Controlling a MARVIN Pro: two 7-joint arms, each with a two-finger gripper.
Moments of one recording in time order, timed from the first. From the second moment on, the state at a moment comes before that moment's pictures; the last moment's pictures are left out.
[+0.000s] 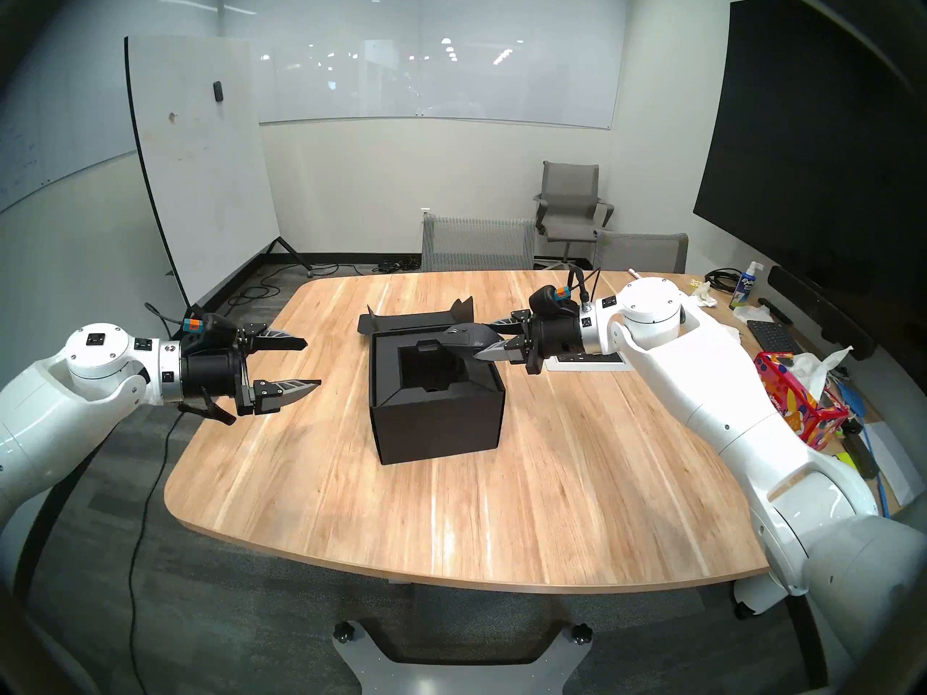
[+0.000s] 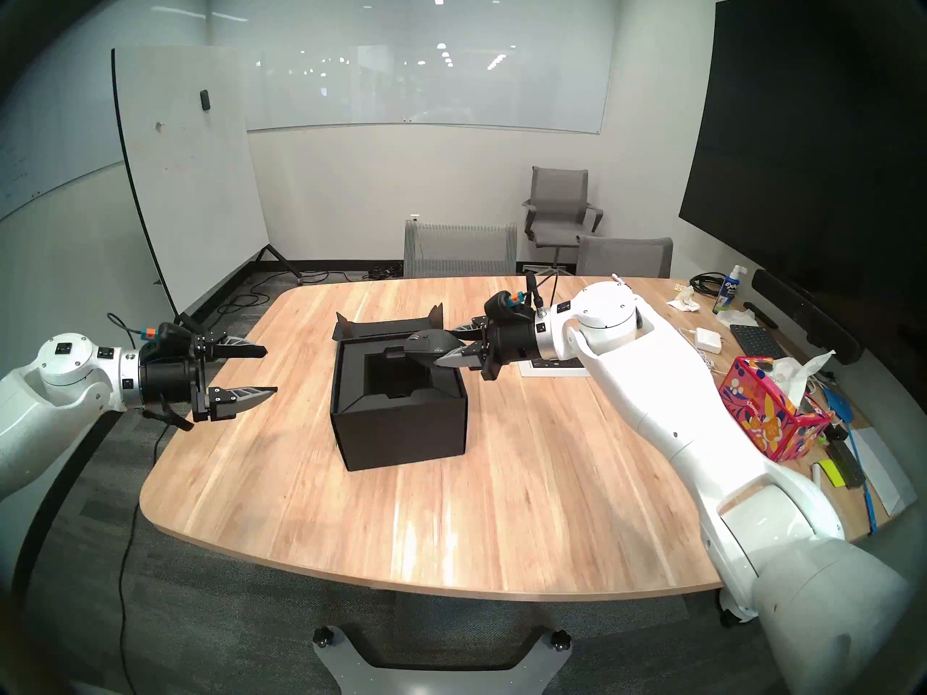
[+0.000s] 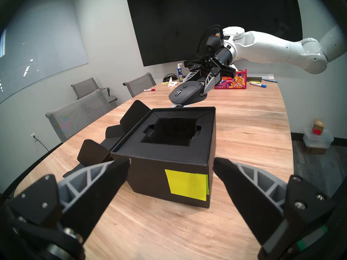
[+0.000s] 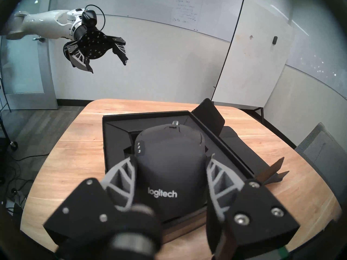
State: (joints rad) left arm 1.47 -0.30 -1.35 -1.64 -0.89 -0.03 -0.84; right arm -0.76 -1.11 1.00 -1.20 0.28 0.17 1.09
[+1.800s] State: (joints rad) left arm 1.47 -0.29 -1.34 -1.64 -0.89 -0.03 -0.84; right arm -0.54 -1.37 0.98 -0.64 0.25 -0.04 1.28
